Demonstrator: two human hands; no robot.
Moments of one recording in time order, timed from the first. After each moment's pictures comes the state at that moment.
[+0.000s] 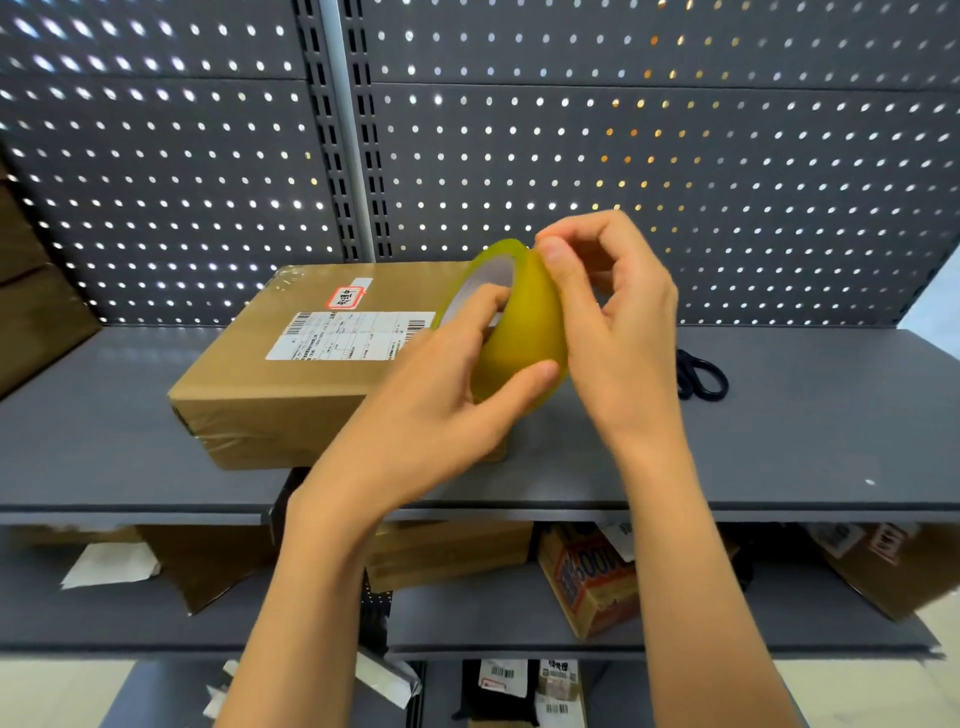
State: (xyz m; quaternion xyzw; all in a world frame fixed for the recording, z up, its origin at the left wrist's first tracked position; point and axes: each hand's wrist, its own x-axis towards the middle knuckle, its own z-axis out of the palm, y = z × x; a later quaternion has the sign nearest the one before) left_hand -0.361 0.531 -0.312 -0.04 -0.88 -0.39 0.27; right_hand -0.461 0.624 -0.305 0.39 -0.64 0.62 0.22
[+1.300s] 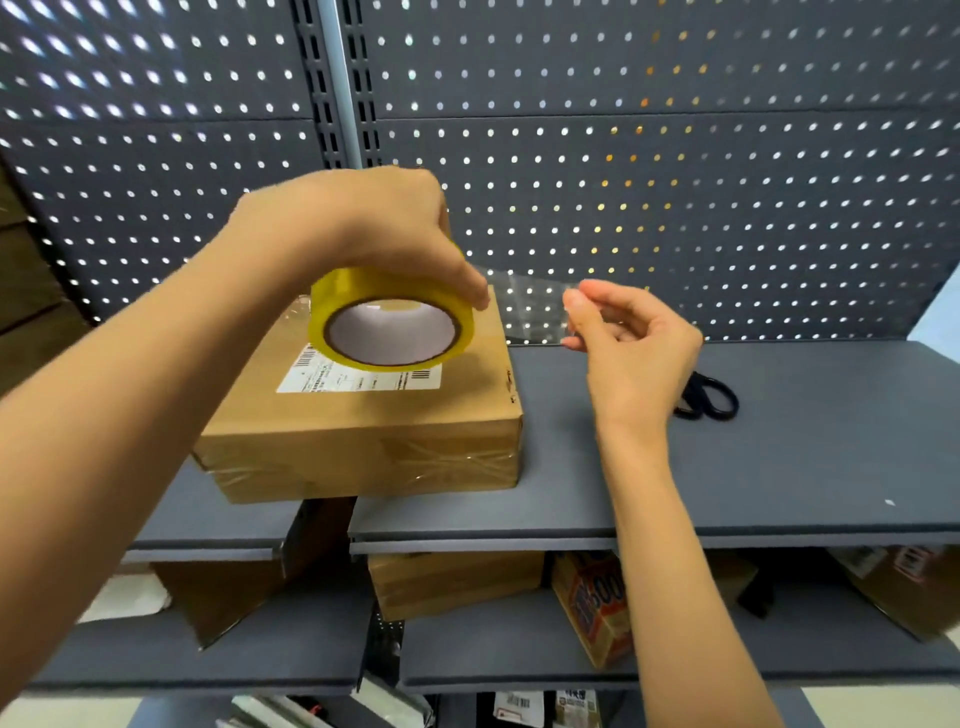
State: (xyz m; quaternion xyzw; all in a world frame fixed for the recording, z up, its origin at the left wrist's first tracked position) left_hand -0.405 0.482 -0.196 0.21 -0.98 -0.02 0.05; right_hand -0.487 0.614 -0.324 0.17 -0.58 0.79 0.13
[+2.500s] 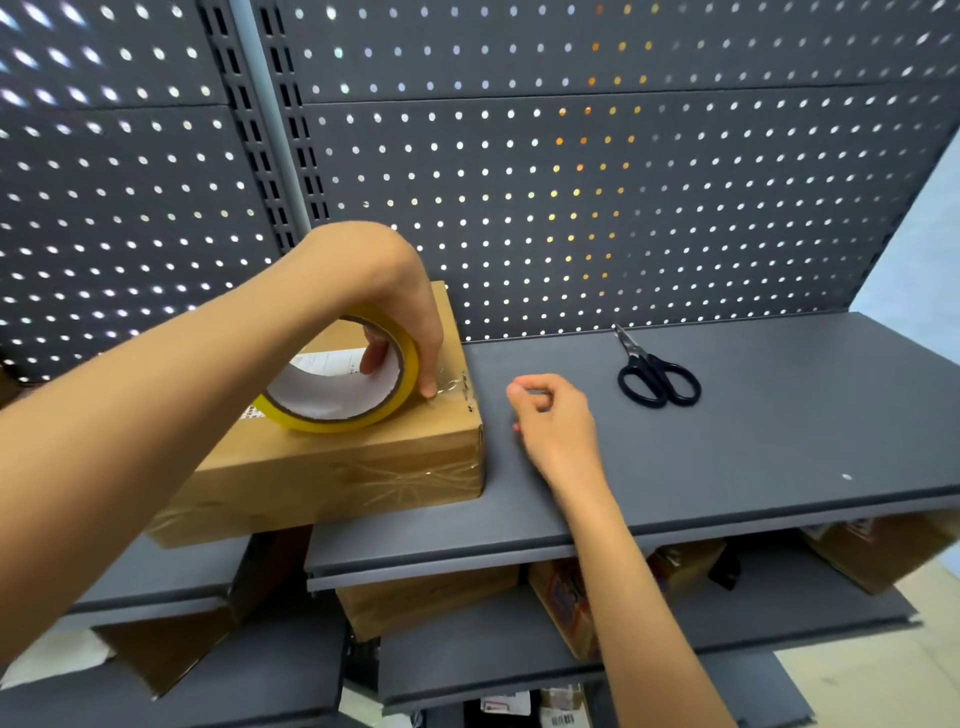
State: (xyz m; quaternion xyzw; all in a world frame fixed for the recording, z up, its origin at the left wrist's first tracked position) left_hand -0.471 0.484 -0.232 0.23 -0.93 0.07 -0.29; right_hand -0.509 0.603 -0.397 0.12 -0.78 0.61 -0.04
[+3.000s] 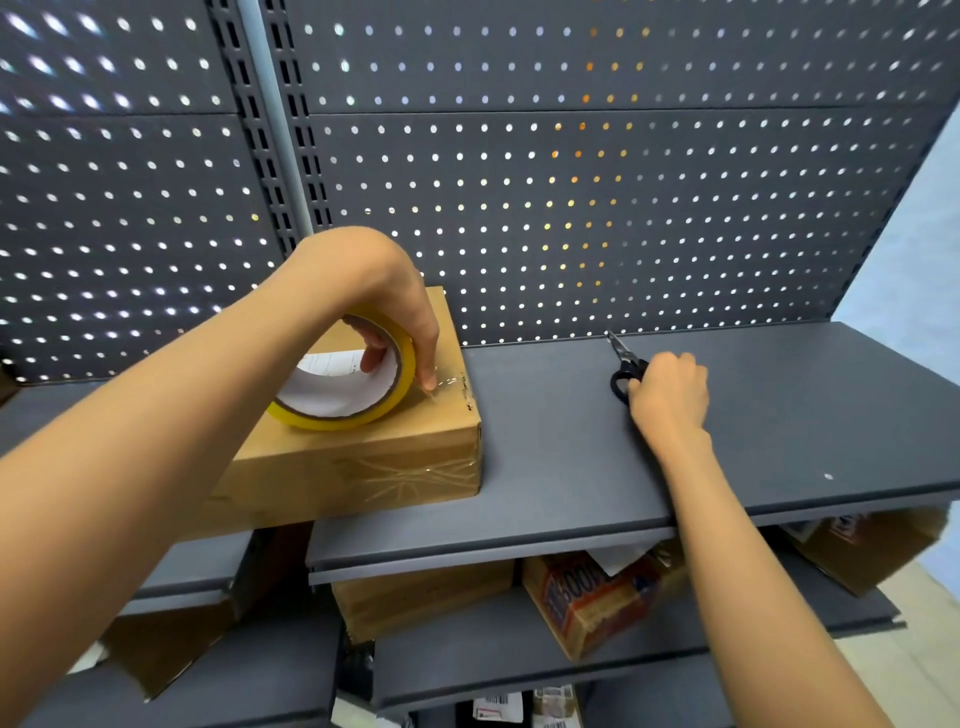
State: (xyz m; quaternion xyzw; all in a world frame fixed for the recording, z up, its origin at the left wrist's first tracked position) left_hand -0.470 0.467 -0.237 0.24 -0.94 0.00 -0.25; right_hand -0.593 0.669 -0.387 0.04 -0.97 0.23 0.08
